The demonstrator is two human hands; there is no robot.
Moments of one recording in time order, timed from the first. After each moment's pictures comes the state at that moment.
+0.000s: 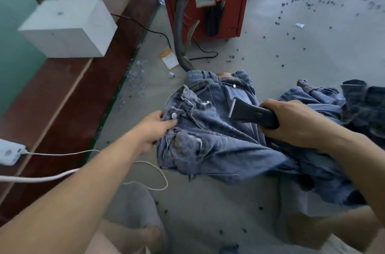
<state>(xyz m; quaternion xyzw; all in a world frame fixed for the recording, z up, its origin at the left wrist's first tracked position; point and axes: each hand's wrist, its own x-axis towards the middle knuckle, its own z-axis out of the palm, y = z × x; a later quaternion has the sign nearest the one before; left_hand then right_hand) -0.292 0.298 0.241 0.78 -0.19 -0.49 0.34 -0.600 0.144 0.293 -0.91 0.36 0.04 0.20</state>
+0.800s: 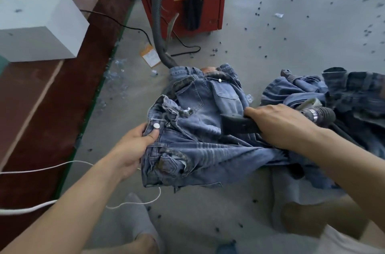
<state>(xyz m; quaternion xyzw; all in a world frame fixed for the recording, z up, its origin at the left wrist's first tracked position) -0.293 0.328 0.223 0.68 -0.16 -0.58 0.42 -0.598 0.151 0.263 -0.94 0.32 0.14 0.05</state>
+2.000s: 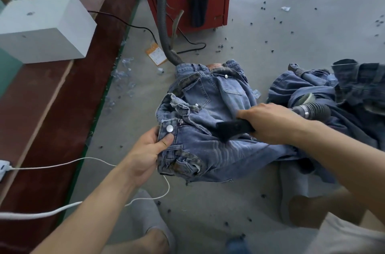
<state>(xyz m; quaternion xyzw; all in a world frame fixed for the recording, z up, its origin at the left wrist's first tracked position) -0.314 0.351 0.222 0.60 -0.18 -0.60 0.50 -0.571 0.167 0.258 -0.93 0.31 0.15 0.12</state>
